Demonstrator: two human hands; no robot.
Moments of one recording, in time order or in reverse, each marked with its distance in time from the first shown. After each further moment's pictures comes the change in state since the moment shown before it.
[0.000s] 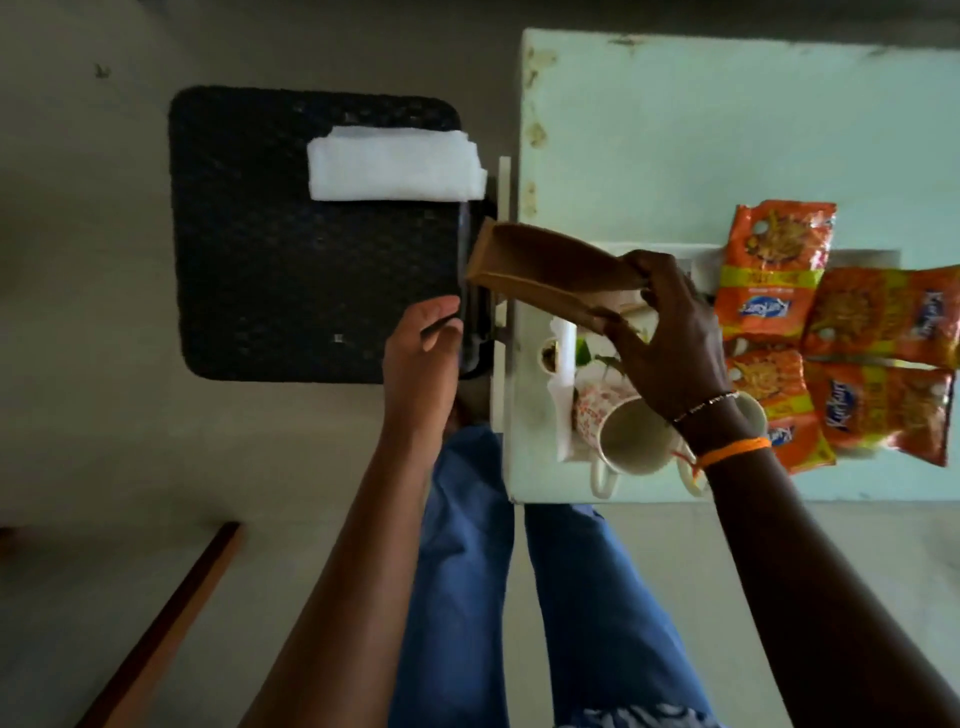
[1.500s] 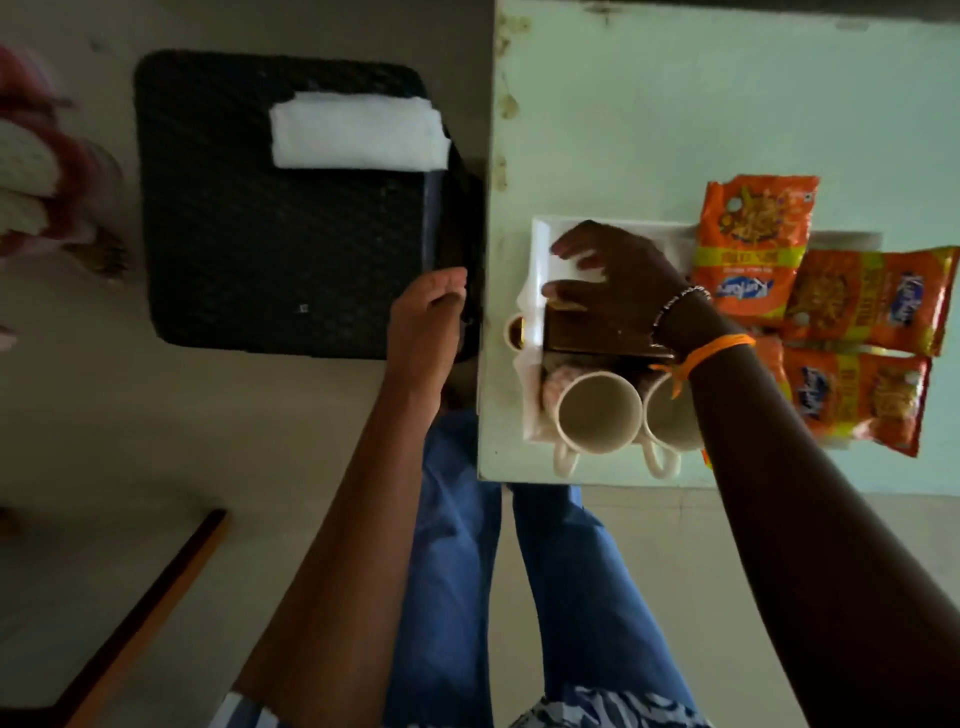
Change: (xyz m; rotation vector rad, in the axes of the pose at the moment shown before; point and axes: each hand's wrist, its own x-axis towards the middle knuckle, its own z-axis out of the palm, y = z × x) left_hand 0.003 0.006 0.034 0.054 -0.013 -0.024; right_hand 0.049 0.009 -0.006 0.048 -0.471 0.047
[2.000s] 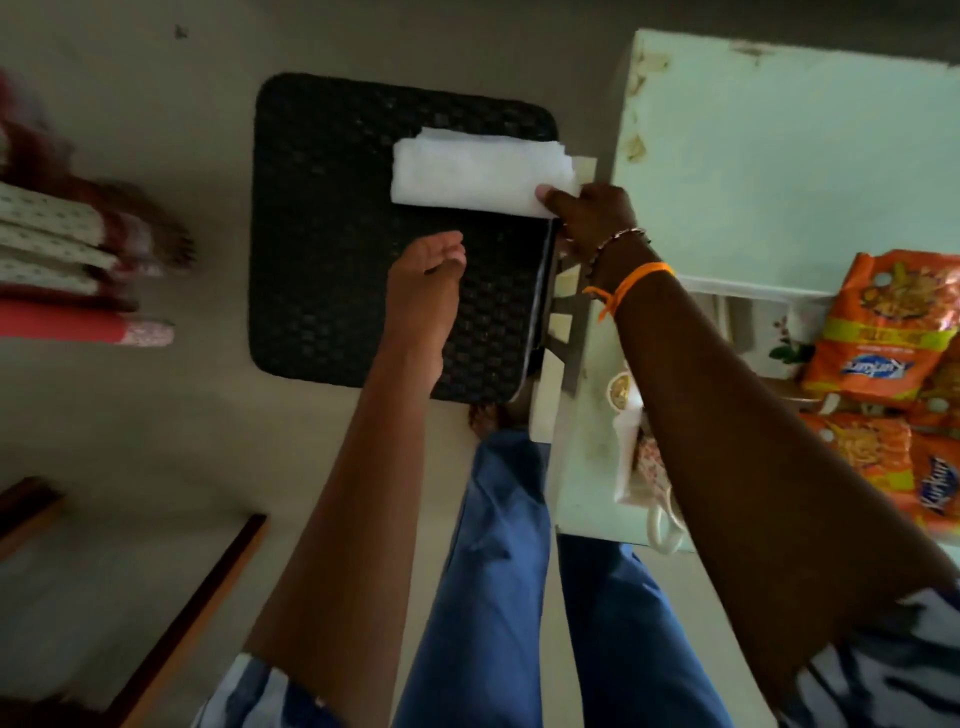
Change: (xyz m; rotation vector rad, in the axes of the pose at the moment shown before) left_hand 0.087 0.018 -0.085 -0.129 0.064 -0.083; right_hand 0.150 -0.079 0.072 0.605 0.176 0.403
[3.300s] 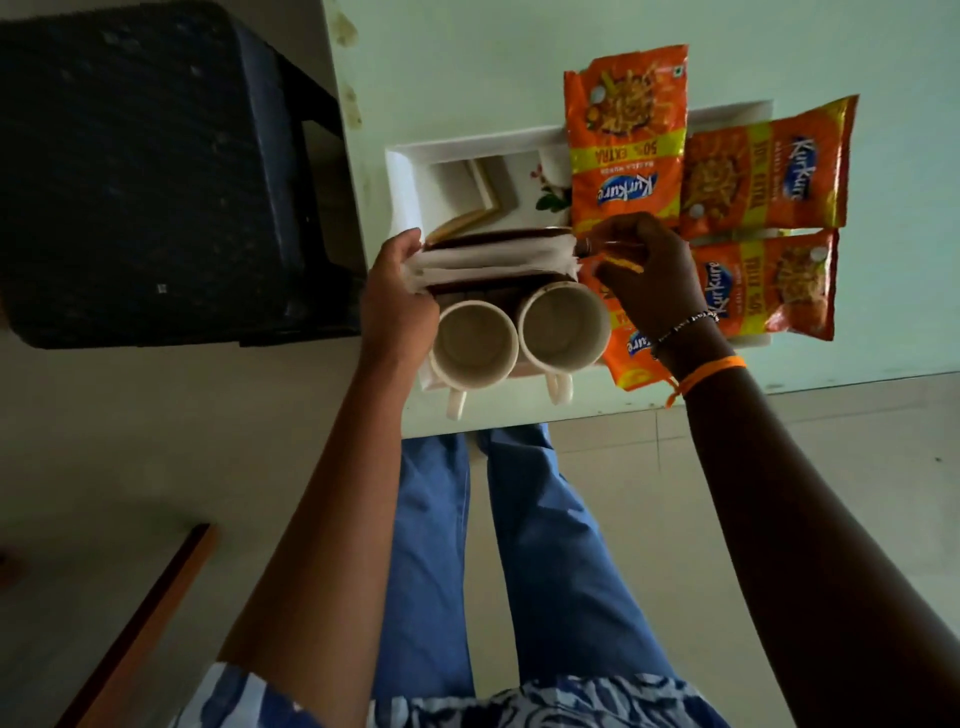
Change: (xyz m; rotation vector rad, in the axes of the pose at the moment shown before) left_hand -0.139 -0.071 0.169 0.490 -0.066 0.179; right_hand -0.141 0.181 -0.249 -0.089 0.212 -0.176
